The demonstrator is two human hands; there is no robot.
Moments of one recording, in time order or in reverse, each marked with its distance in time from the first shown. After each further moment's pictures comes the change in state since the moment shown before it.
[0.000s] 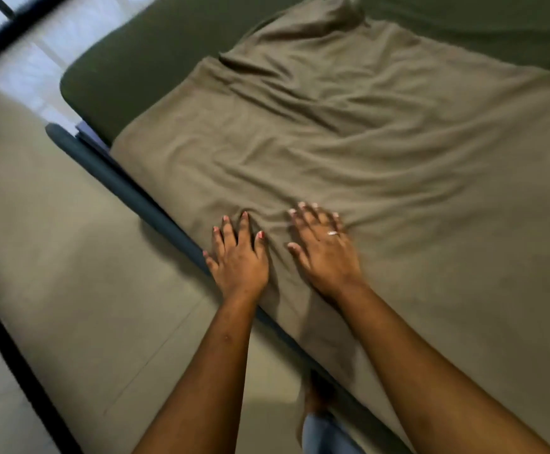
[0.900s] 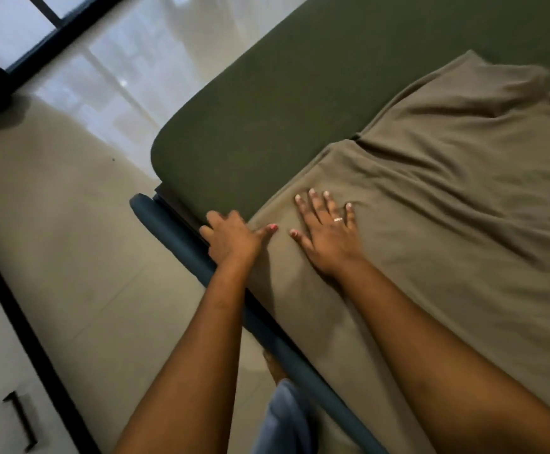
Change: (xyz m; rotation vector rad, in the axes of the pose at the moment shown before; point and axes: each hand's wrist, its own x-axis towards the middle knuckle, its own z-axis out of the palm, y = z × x) left_hand 0.341 -0.107 -0.161 -0.055 -0.024 -0.220; right_hand 0.341 -0.159 0.032 0.026 -0.231 0.058
